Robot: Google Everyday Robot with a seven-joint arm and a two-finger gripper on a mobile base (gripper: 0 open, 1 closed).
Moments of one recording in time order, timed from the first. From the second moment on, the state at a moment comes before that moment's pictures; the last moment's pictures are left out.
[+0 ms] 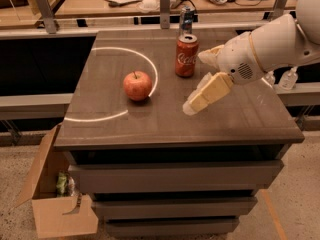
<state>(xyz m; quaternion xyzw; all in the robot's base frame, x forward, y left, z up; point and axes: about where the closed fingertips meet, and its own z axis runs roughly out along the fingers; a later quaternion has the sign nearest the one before) 0.533 -0.079 0.932 -0.54 0.72 0.22 0.37</state>
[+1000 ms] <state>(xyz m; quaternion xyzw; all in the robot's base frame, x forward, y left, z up) 0.549 -0.045 0.888 -0.51 0.70 0.25 0.42</state>
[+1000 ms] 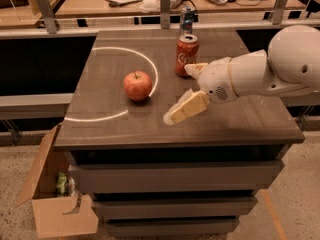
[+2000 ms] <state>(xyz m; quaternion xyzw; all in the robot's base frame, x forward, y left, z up) 0.608 0.007 0.859 -0.52 0.65 0.29 0.47</state>
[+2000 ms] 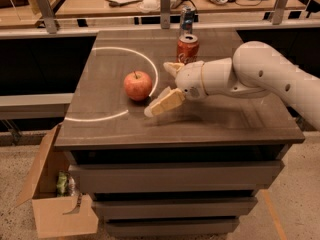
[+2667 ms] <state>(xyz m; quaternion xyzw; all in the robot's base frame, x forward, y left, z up) 0.632 0.033 0.857 -0.53 0.63 0.31 0.47</state>
